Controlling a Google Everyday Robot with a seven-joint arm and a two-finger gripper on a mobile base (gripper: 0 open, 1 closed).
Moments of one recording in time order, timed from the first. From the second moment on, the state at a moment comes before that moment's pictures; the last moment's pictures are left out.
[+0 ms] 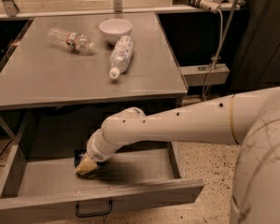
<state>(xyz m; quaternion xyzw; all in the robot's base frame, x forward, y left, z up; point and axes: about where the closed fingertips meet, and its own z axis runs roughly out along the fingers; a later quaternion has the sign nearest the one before) 0.505 0.178 0.591 -0.63 0.71 0.19 0.25</state>
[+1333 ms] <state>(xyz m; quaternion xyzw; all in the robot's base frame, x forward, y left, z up) 0.508 0.167 0.658 -0.61 0.73 0.17 0.27</state>
